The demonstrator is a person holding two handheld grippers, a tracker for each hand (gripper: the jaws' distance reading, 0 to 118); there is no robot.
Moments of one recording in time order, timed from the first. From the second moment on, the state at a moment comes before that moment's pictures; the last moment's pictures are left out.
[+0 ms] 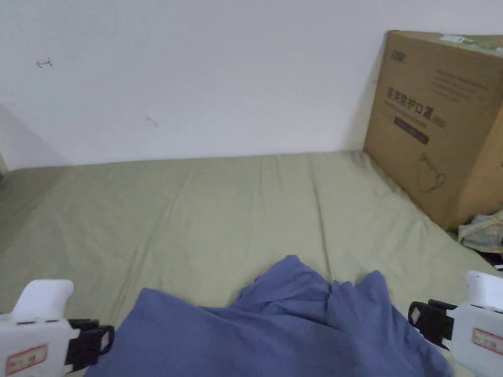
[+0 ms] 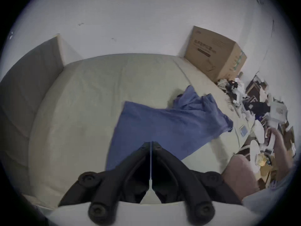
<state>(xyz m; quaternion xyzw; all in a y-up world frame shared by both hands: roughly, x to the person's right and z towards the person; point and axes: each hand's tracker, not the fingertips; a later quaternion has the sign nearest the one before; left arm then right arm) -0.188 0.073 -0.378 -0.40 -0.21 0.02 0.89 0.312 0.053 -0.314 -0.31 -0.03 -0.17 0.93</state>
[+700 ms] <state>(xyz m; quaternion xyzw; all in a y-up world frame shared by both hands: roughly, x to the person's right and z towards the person) -0.189 -0.105 -0.675 -0.55 -0.18 -0.05 0.81 0.335 0.002 -0.368 -0.40 -0.04 -0.17 0.90</state>
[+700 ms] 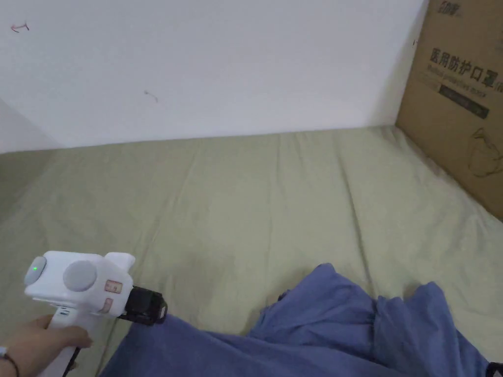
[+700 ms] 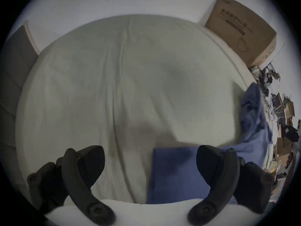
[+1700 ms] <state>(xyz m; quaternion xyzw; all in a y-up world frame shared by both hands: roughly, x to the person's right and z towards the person) -0.212 0.010 -0.543 -0.46 -0.22 0.01 0.86 0.441 -0.083 -0.434 -0.52 -0.05 -0.14 0.84</state>
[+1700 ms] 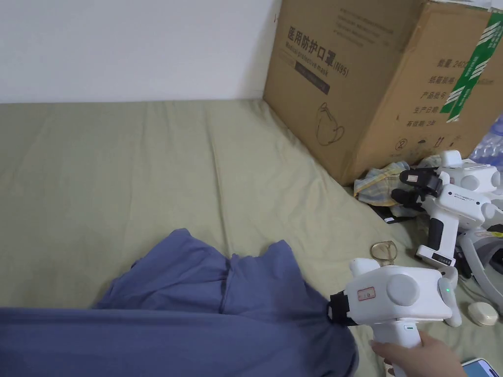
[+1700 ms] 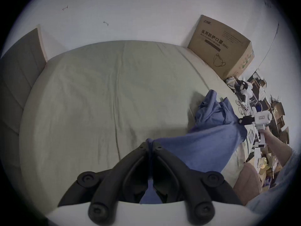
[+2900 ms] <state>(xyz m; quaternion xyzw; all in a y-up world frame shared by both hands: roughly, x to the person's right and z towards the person) -0.287 0.363 -0.519 -0.17 -0.12 0.07 0.98 0.360 0.417 -0.519 -0.13 0.03 -0.17 0.98</state>
